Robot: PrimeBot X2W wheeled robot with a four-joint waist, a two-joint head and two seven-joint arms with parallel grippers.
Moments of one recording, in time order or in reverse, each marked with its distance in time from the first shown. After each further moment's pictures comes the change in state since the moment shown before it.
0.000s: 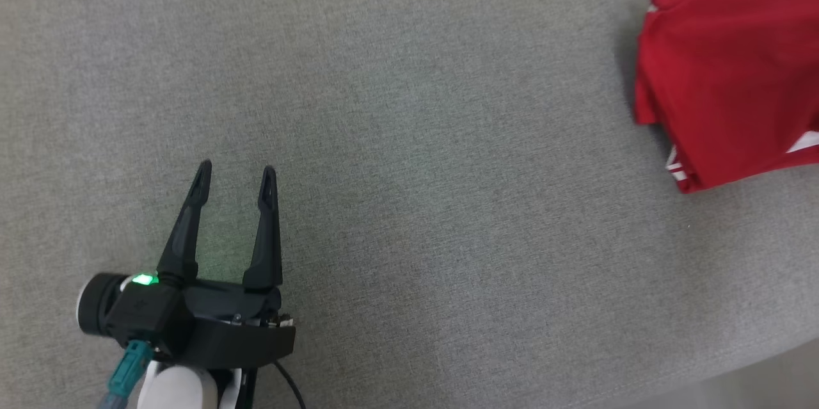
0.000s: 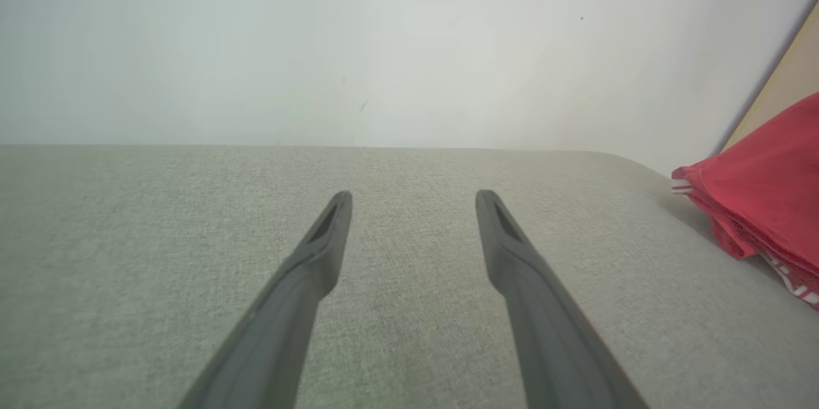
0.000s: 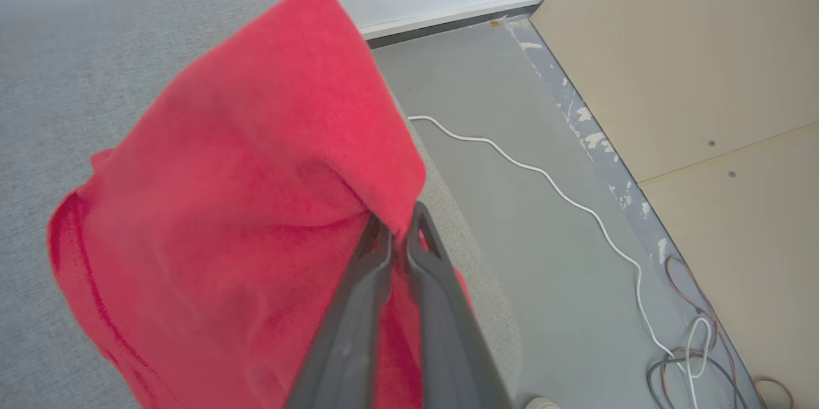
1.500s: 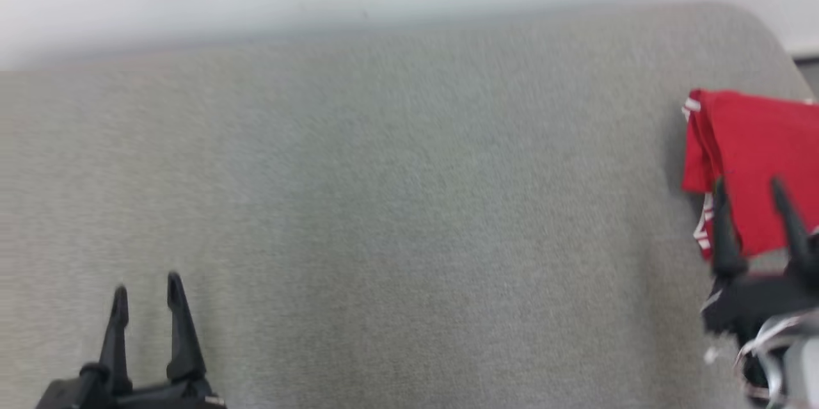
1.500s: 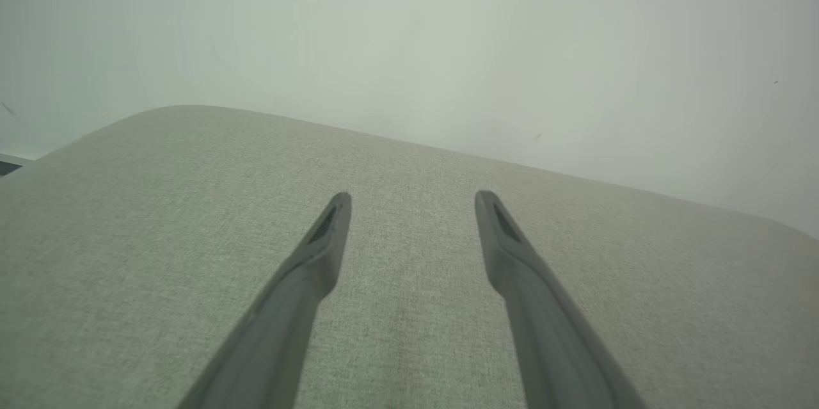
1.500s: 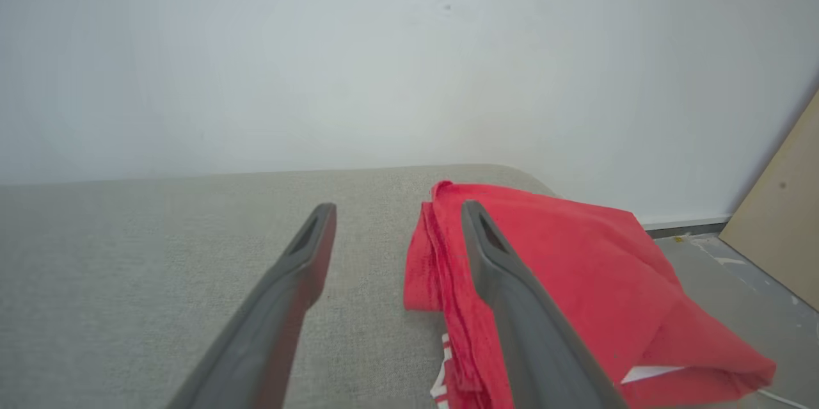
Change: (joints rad) left arm 0.203 0.002 0.174 0.055 -0.147 0.079 0.000; right arm 0.595 0.131 0.179 0.002 0.170 0.000 -1.132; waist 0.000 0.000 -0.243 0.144
